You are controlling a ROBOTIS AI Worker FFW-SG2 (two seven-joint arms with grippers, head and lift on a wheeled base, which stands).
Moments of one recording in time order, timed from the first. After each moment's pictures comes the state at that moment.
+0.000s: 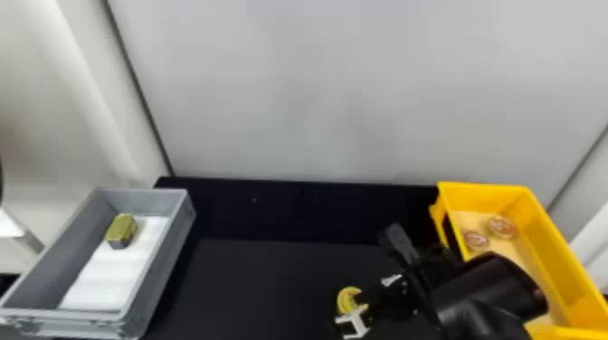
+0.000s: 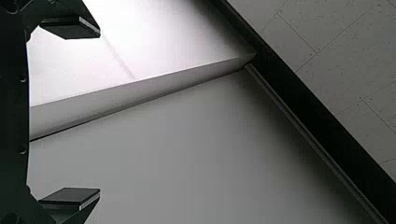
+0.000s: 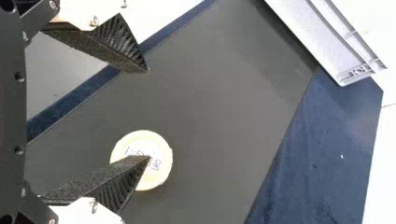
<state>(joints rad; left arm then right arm) -0.36 0.42 0.10 -2.34 -0.24 0.43 0.16 -0.20 -0.10 0.29 -1.42 0.37 0.97 0.94</state>
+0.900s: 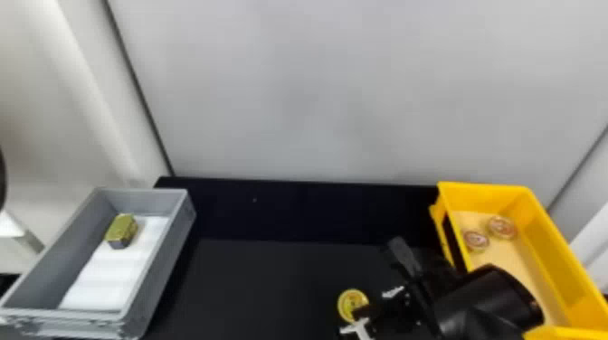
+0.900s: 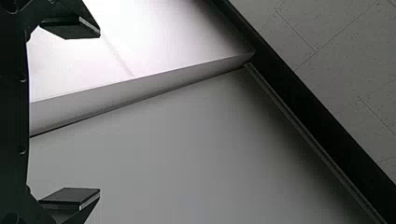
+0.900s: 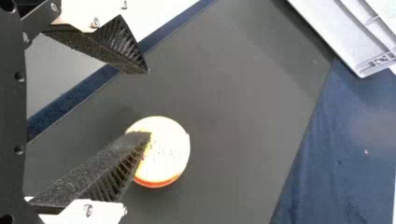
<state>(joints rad) -0.36 0.42 0.08 -2.34 -0.24 0.43 0.16 -0.21 -0.08 0.25 -1.29 0.39 0.88 0.94</state>
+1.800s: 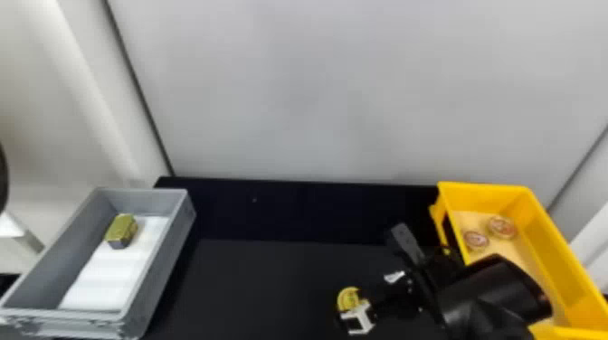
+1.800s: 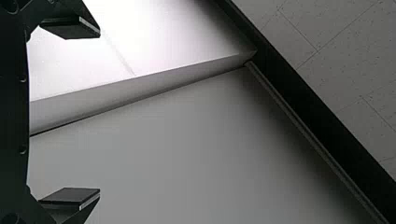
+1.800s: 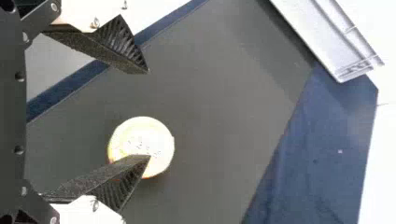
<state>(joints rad) -0.36 0.42 0.08 -2.34 -0.24 0.44 0.16 -0.22 -0.09 0.23 -1.35 0.40 0.85 0.96</state>
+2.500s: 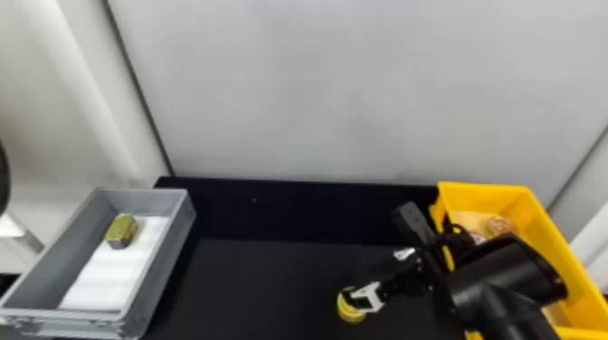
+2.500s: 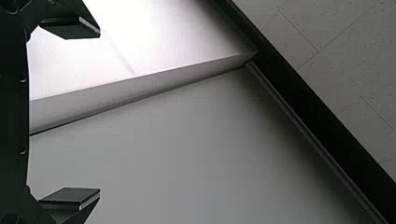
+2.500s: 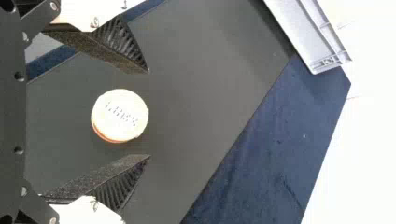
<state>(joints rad) -0.36 0.42 0.08 -2.34 -0.24 0.44 0.16 -0.24 -0.12 0.23 -1.42 0.44 0.86 0.98</state>
